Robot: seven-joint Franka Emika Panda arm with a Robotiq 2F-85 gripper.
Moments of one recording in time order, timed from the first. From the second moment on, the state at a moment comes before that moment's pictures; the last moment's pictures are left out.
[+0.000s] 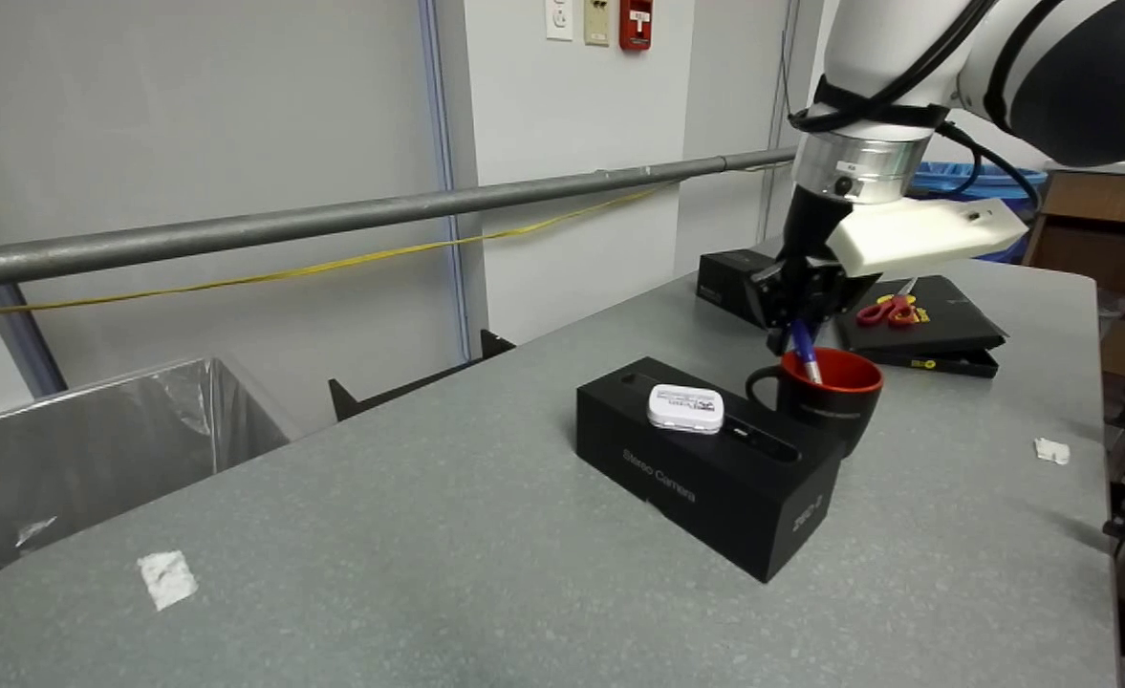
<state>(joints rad) 0.08 0.23 0.03 -2.48 -0.75 2.79 1.41</state>
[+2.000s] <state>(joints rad) 0.01 0.46 -0.12 -2.07 -0.29 2.31 0.86</state>
